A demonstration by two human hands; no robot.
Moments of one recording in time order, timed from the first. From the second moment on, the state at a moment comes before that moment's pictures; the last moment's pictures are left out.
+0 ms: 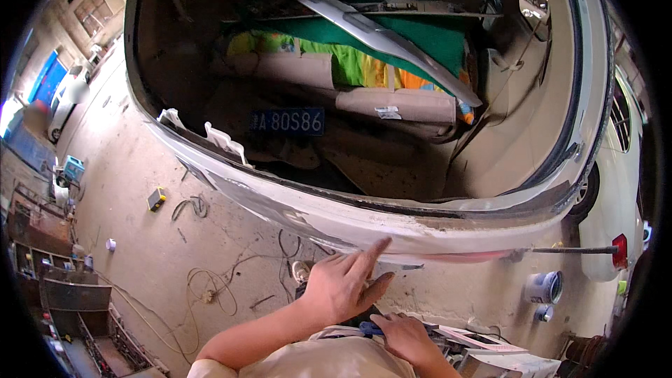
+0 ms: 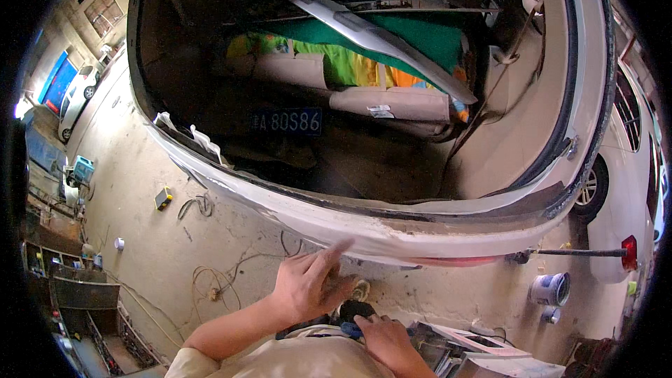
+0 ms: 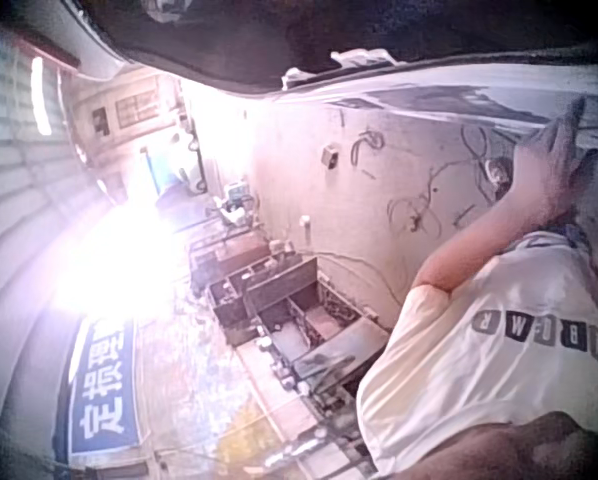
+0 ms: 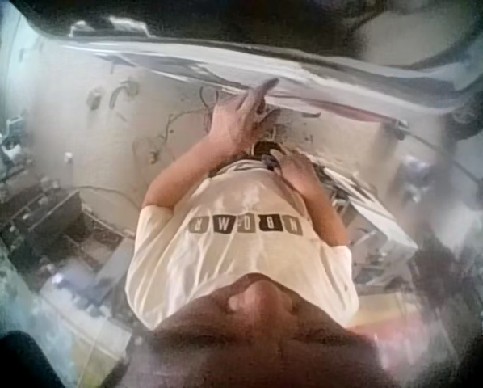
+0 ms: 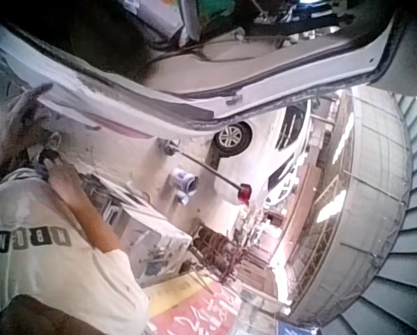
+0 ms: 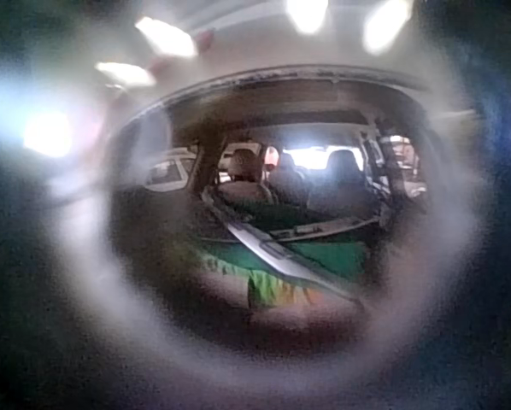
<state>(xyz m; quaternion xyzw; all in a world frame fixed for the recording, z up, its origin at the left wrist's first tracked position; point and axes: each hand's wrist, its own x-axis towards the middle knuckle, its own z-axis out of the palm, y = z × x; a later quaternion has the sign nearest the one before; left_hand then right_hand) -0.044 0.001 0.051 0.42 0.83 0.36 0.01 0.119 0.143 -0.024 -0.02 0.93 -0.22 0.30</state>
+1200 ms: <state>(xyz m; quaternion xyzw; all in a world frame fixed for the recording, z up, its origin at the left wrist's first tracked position) 0.001 -0.196 -0.126 -0.08 0.92 0.32 0.21 0.044 0.147 -0.095 0.11 0.88 -0.29 0.36</state>
